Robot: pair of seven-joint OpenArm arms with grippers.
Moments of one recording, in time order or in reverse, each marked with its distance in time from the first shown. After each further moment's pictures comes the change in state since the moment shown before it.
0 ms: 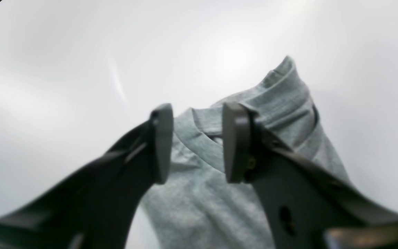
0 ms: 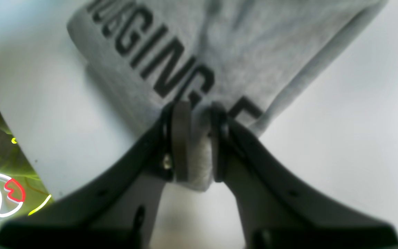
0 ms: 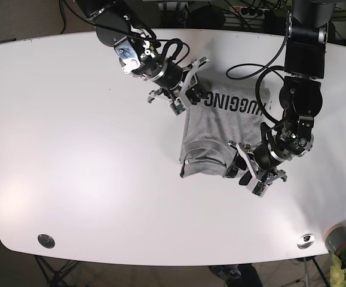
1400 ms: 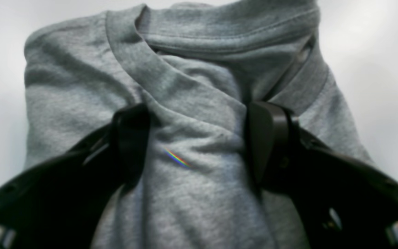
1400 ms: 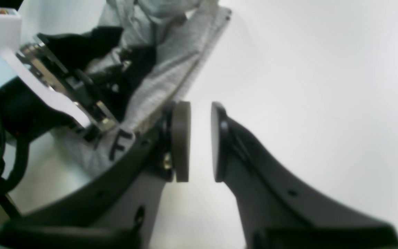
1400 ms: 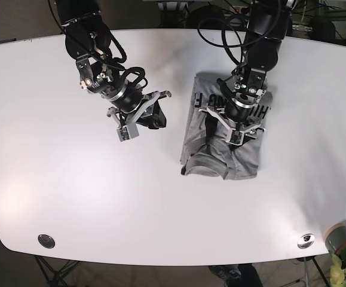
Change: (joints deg) left arm 16.7 11.6 2.4 -12.8 19.8 22.1 -35.2; right arm 1.3 4.6 16.3 3.4 14.7 -0.1 -3.1
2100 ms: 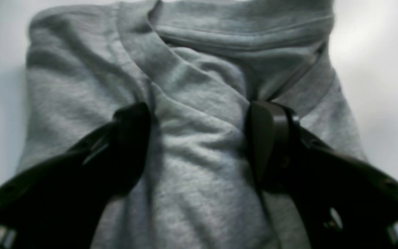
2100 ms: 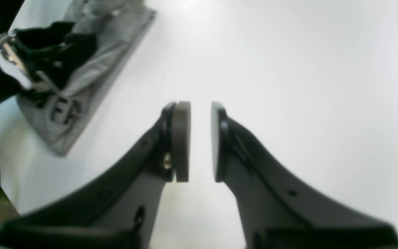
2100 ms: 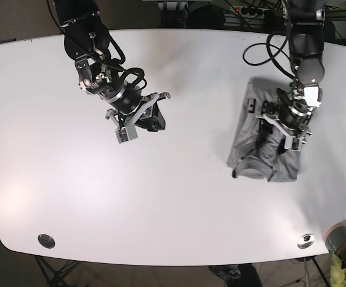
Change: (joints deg) left arm -4.9 -11.6 -17.5 -17.4 -3.7 -25.2 -5.0; right arm 0.2 0.3 0.0 0.9 -0.3 -0.2 0.1
